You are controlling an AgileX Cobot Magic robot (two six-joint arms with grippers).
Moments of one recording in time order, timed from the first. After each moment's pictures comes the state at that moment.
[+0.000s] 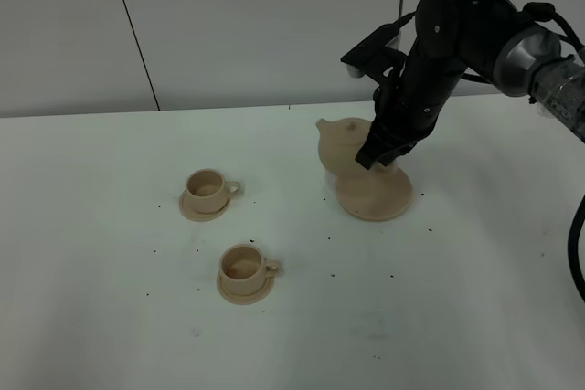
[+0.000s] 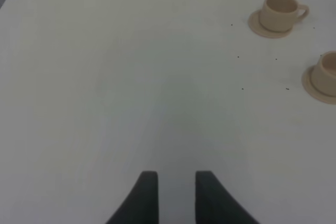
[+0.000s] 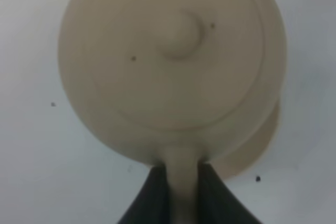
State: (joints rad) left arm 0.12 -0.01 -0.50 0.03 1.04 0.03; right arm 0.40 2.31 -2.14 0.18 1.14 -0.59
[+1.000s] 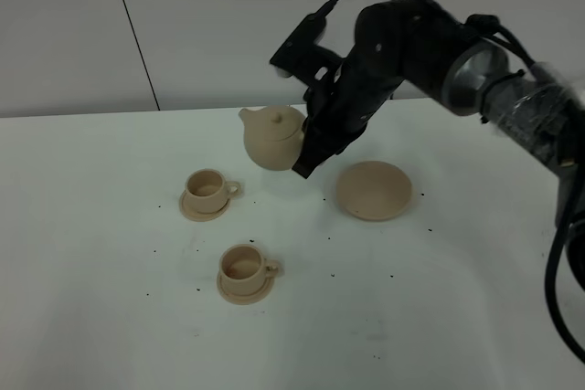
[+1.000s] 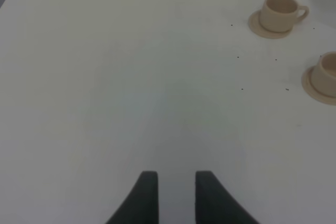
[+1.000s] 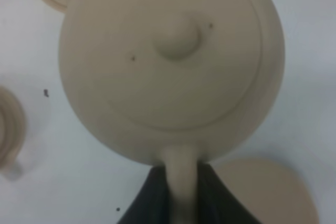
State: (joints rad) left arm 0.12 -0.01 -0.50 0.03 1.04 0.02; right arm 0.55 2.31 -2.14 0.17 0.96 -0.66
